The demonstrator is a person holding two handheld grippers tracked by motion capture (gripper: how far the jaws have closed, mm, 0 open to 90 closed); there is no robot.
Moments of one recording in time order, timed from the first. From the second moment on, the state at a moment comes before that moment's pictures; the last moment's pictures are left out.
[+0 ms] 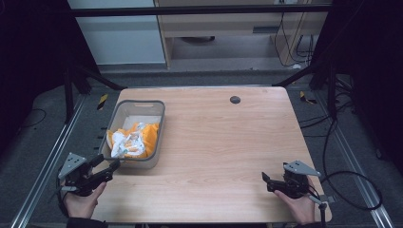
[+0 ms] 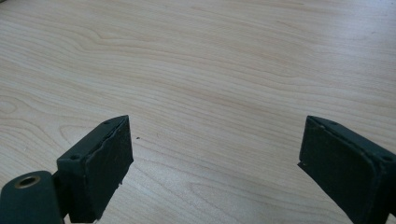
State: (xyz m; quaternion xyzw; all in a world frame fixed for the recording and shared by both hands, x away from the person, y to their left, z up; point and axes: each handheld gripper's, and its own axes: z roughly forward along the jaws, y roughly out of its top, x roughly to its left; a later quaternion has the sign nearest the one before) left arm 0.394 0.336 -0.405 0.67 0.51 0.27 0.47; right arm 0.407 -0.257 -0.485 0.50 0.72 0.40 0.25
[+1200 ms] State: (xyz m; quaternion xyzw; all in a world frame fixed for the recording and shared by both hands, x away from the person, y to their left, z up) left arm 0.437 0.337 -0.382 0.67 0.50 0.28 0.47; right arm 0.409 -0.258 -0.485 0.50 0.72 0.40 0.26
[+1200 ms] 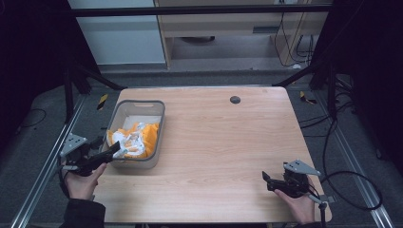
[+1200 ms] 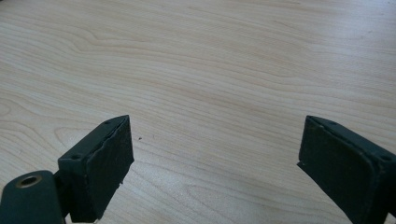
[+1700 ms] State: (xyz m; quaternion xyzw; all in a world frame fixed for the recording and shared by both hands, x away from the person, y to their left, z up) left arm 0.467 0.332 -0.375 0.70 0.50 0.27 0.44; right arm 0.410 -0.259 -0.486 0.50 0.72 0.40 0.25
